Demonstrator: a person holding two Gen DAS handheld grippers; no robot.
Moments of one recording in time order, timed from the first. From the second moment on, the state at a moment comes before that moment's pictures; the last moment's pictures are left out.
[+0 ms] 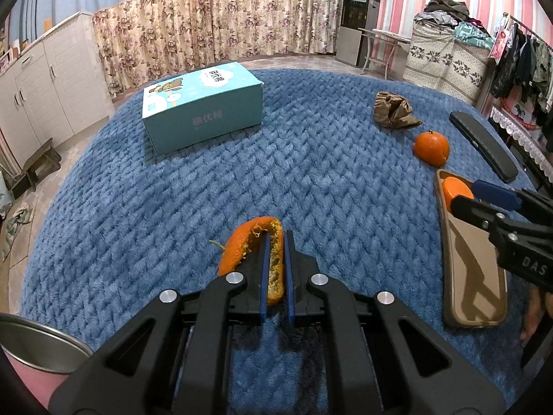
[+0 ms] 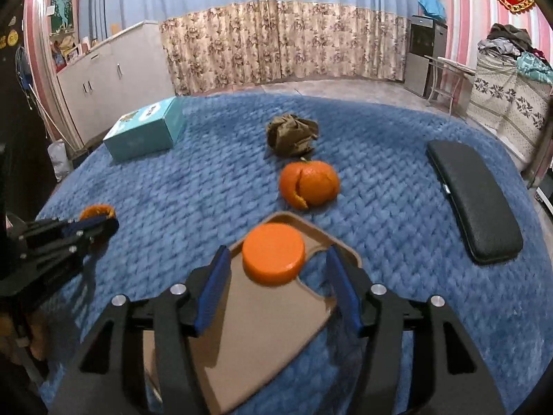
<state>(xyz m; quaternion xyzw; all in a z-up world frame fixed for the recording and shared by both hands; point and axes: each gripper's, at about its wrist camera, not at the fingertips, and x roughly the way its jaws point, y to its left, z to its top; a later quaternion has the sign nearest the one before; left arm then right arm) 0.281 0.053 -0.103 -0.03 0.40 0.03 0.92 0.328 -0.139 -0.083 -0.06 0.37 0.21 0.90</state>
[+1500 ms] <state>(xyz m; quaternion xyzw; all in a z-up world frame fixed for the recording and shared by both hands) 0.244 -0.139 0.005 0.05 0.29 -0.16 0.94 0.150 -0.463 0.005 0.06 0.26 -0.20 0.94</state>
